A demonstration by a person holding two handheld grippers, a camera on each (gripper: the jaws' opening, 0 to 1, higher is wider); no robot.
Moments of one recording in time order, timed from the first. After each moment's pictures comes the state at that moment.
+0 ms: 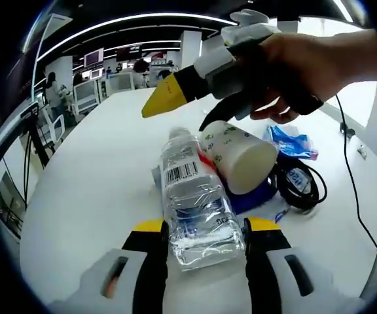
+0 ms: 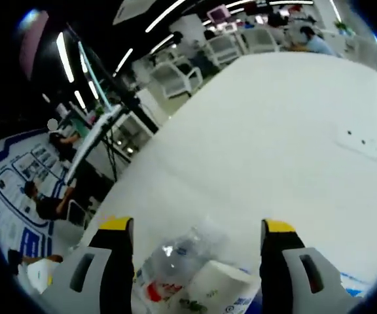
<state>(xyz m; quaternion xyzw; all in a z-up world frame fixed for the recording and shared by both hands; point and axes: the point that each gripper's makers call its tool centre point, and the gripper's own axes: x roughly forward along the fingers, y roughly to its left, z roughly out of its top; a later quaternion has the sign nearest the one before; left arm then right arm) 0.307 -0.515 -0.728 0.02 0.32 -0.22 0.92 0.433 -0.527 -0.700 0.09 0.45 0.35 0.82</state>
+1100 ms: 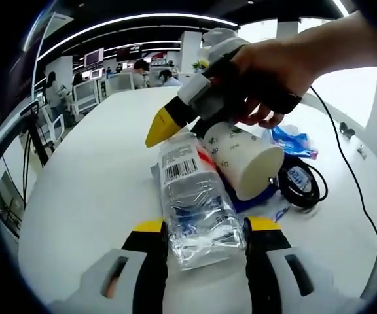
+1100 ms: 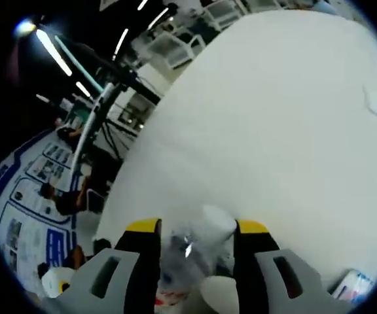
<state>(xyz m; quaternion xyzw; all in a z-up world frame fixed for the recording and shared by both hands) 0.306 -0.516 -0.731 0.02 0.31 -0.22 0.92 0.415 -0.510 -0.724 0.14 0.54 0.38 0.74</state>
